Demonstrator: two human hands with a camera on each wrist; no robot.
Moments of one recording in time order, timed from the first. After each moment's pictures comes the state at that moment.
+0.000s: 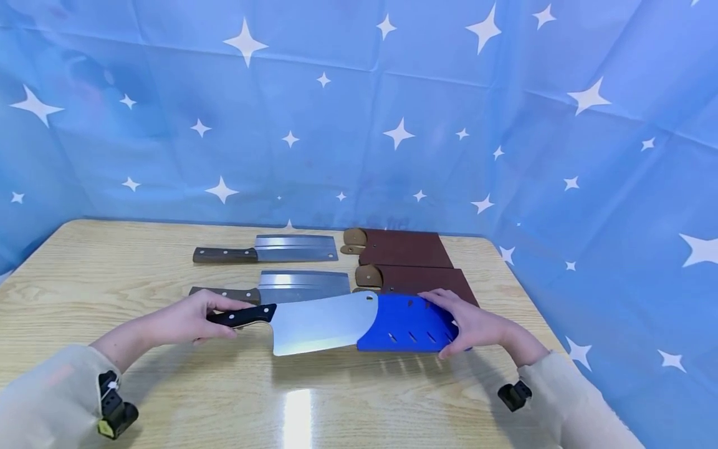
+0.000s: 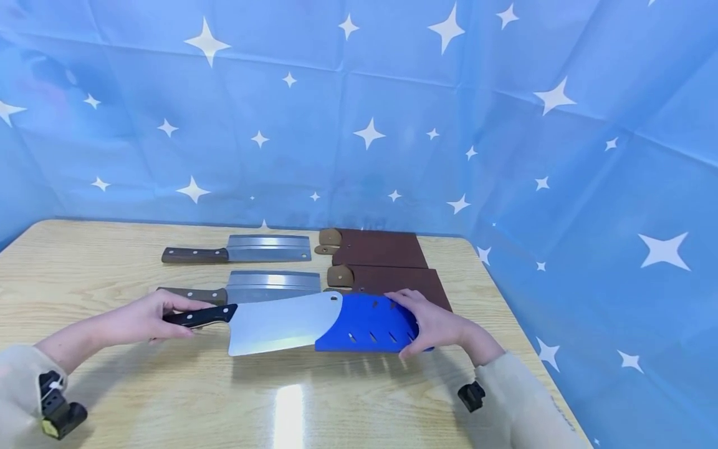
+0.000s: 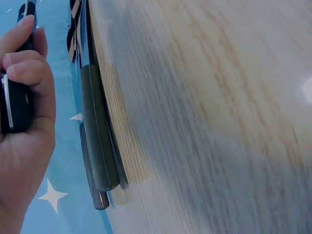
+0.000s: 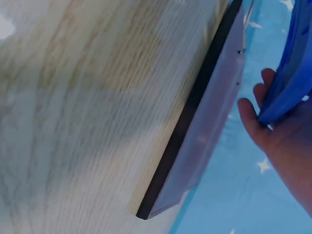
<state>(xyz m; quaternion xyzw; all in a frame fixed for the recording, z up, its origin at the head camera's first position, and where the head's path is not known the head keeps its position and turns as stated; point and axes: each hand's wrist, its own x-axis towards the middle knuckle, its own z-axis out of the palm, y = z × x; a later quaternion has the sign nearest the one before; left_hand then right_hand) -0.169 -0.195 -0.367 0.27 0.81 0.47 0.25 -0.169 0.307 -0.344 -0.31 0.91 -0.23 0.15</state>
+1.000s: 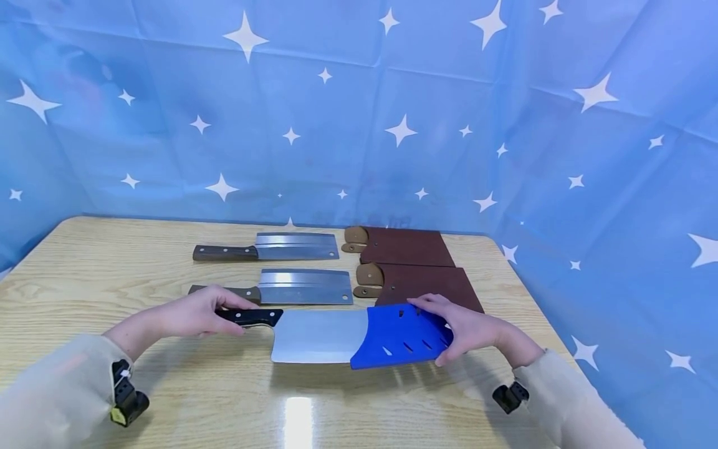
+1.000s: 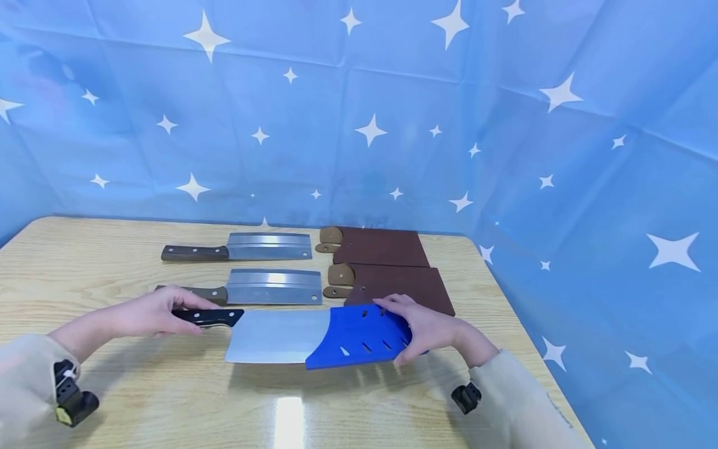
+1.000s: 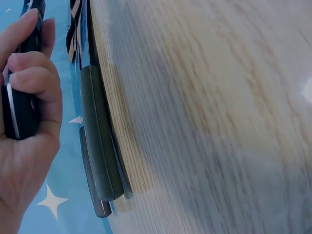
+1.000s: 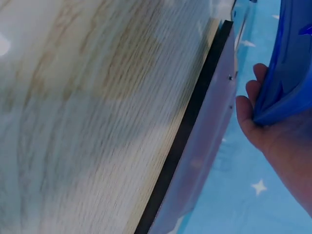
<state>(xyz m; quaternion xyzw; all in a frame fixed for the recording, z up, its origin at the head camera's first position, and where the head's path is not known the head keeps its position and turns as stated) -0.180 -0.186 -0.369 0.28 0.80 0.46 0.27 -0.171 0.294 -0.342 -0.36 0.88 -0.24 0.19</state>
